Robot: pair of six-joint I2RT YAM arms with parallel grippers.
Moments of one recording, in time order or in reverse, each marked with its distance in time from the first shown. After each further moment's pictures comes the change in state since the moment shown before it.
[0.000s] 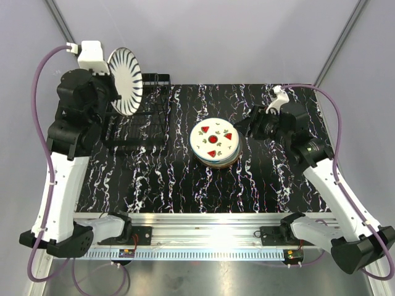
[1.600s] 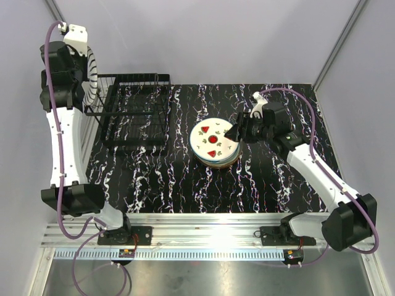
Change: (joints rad) left arm 0.461 0.350 0.181 0.079 0.237 0.372; right arm -0.018 0.202 -0.073 0.081 -0.134 -0.058
